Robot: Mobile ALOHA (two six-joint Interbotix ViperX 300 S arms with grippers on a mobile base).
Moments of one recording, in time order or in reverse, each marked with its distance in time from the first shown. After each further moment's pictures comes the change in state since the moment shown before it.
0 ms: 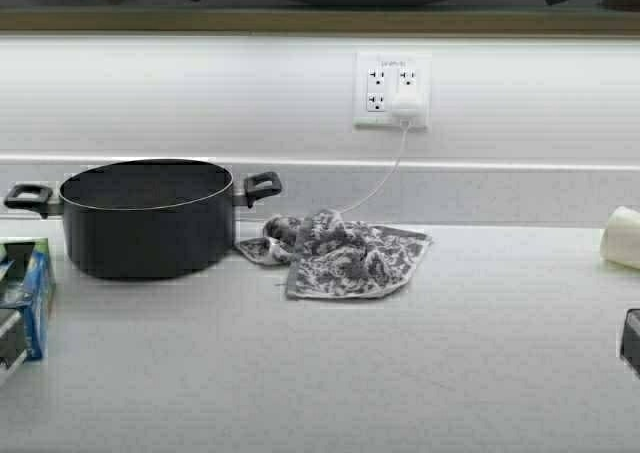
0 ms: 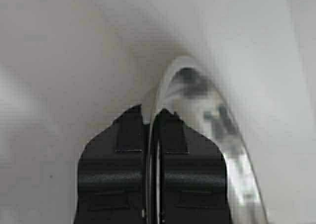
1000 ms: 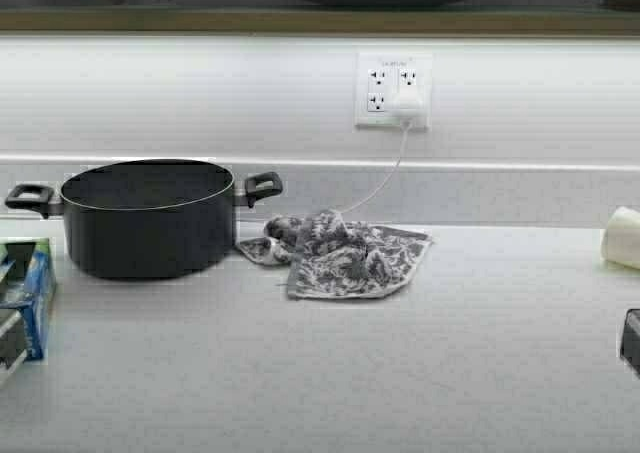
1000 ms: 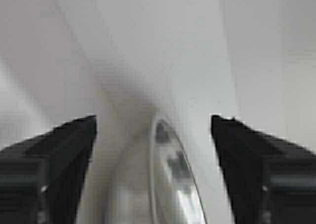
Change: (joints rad) left arm 0.063 -0.117 0.221 -0.086 -0.299 -0.014; right arm -0.100 -0.071 0.049 -0.044 -0.017 -0.017
